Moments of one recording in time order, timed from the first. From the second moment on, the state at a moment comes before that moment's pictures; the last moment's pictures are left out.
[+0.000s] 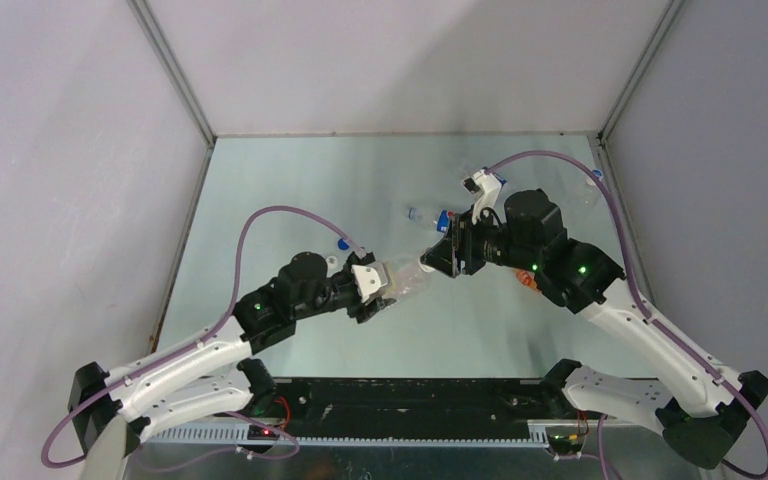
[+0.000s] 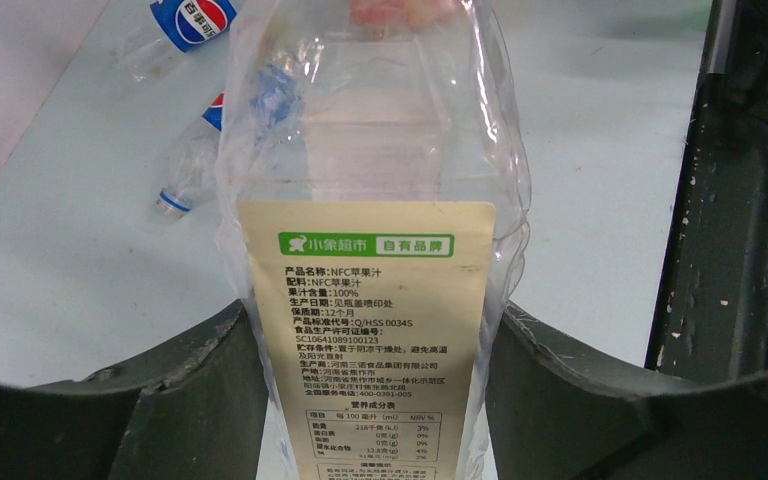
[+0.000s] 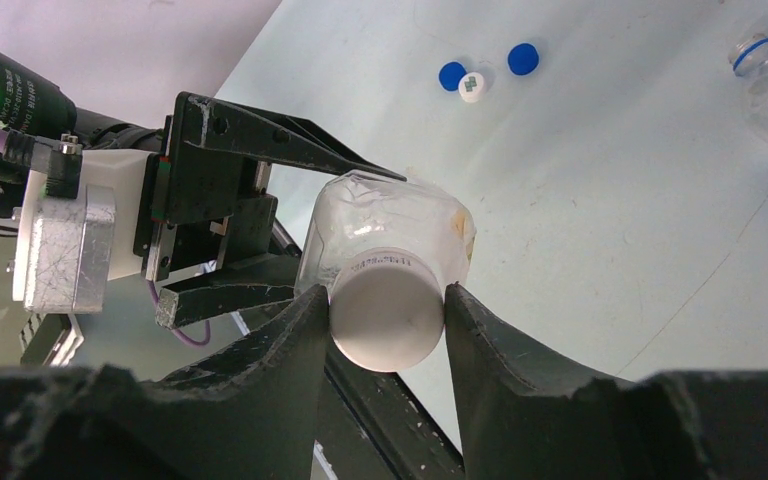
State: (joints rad) left arm -0.91 0.86 0.63 -0.10 0.22 0.32; right arm 0.74 1.02 1.12 -0.52 -0.30 0.44
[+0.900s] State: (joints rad) left arm -0.91 0.85 0.63 -0.13 0.22 0.31; right arm 0.76 1.03 1.12 -0.53 -0.30 0.43
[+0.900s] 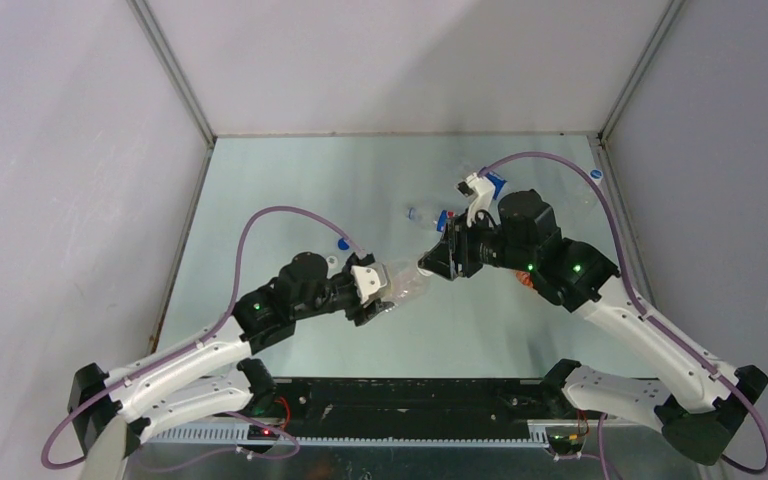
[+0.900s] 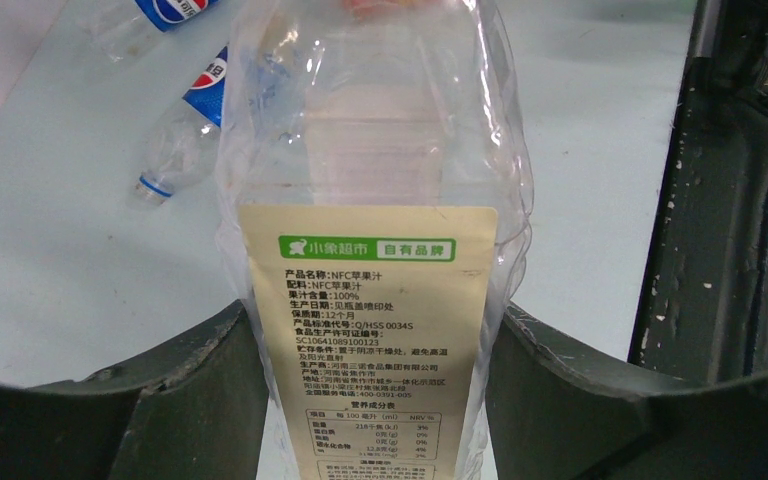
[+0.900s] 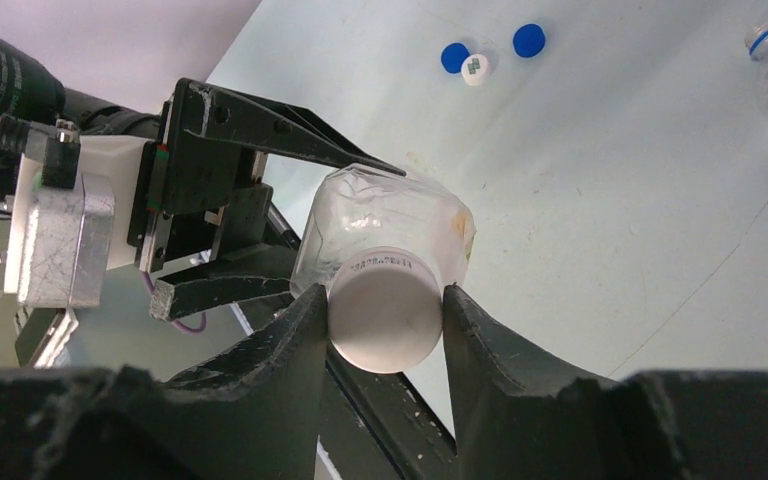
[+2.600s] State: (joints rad) left arm -1.01 0.83 0.59 -0.14 0.04 0.42; right arm 0.80 1.09 1.13 -0.60 -0.32 0.31
